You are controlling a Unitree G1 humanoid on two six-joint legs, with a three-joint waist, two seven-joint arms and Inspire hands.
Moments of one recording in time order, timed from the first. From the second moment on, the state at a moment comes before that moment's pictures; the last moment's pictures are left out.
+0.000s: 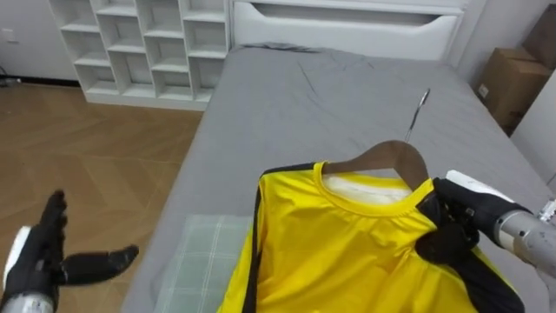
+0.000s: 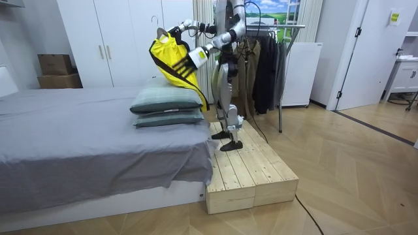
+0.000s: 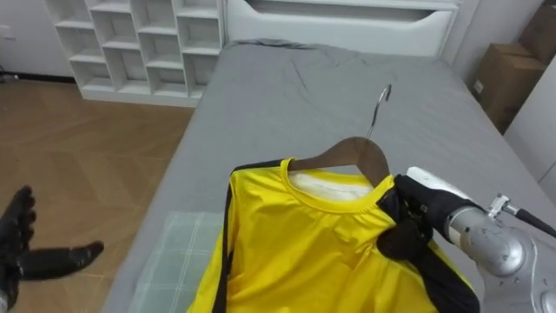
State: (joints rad) left arm 0.09 0.31 0.32 0.42 -0.03 0.11 -0.02; right arm -0.23 -0.51 -0.12 0.06 -0.66 0.21 0.67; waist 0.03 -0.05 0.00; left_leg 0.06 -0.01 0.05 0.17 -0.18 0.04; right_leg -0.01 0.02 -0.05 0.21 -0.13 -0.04
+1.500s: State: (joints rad) left arm 0.09 0.32 0.03 1.20 0.13 0.13 -0.14; right arm -0.16 -0.50 -0.10 -0.05 -0.63 0.24 0.59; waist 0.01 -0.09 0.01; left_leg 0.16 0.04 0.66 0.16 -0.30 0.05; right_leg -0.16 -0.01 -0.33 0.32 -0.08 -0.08
